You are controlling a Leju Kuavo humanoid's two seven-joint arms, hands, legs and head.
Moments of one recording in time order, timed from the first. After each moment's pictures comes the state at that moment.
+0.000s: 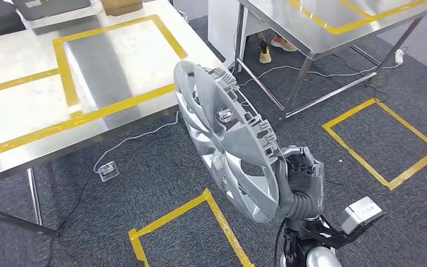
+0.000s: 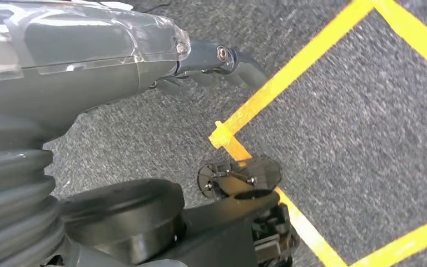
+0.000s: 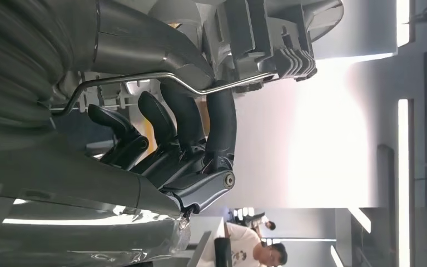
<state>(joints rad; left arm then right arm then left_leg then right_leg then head) -0.12 0.02 -1.07 -0.22 0.76 0.26 -0.01 -0.02 -0.21 0.60 -1.96 -0.25 -0.40 -0.37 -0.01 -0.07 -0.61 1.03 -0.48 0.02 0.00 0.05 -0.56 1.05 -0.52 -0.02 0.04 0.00</state>
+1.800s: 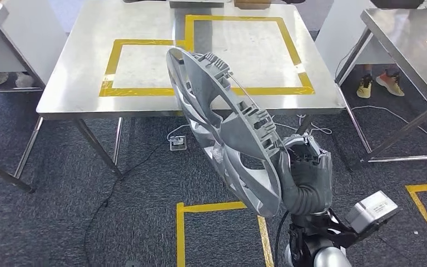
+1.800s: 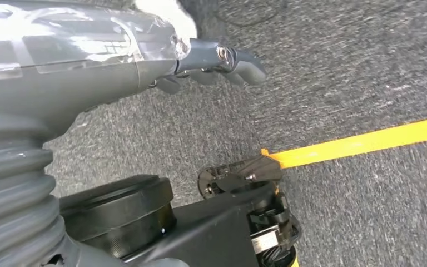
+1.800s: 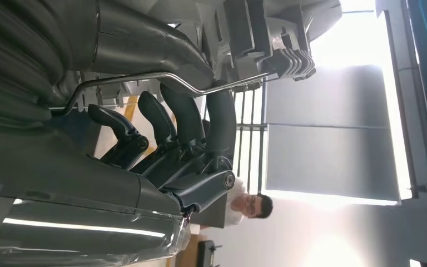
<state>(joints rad) -0.12 0.02 -1.07 -0.22 0.75 0.30 0.01 -0.04 -0.25 0.60 -2.09 -0.12 -0.44 -0.22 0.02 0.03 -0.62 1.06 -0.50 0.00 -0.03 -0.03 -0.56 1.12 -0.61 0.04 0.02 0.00</state>
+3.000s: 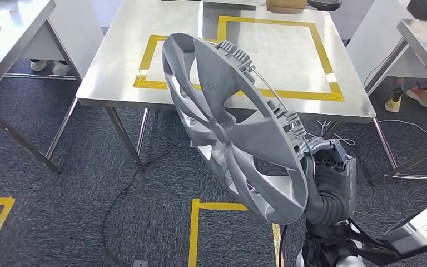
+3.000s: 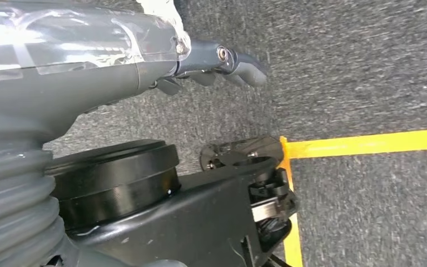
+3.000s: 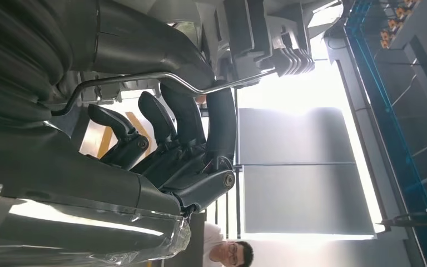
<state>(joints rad) -0.12 -0.01 -1.07 -0.22 0.81 0.29 0.02 -0.03 -0.29 0.60 -2.18 -0.25 -0.42 -0.28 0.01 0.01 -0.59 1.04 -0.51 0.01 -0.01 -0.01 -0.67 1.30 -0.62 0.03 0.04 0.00</state>
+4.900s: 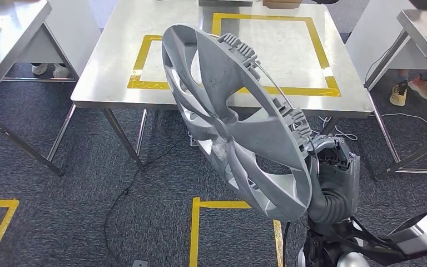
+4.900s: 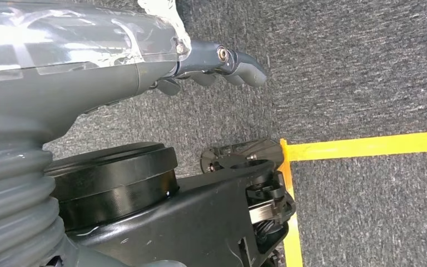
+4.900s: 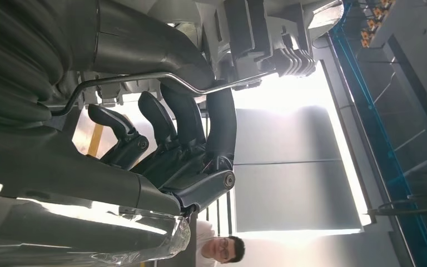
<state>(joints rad) -0.12 -0.02 -1.07 -0.22 0.79 0.29 0.01 -0.03 -0.30 0.58 -2.19 -0.27 -0.40 -0.32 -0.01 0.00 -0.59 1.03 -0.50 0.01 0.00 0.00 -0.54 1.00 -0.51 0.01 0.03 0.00</state>
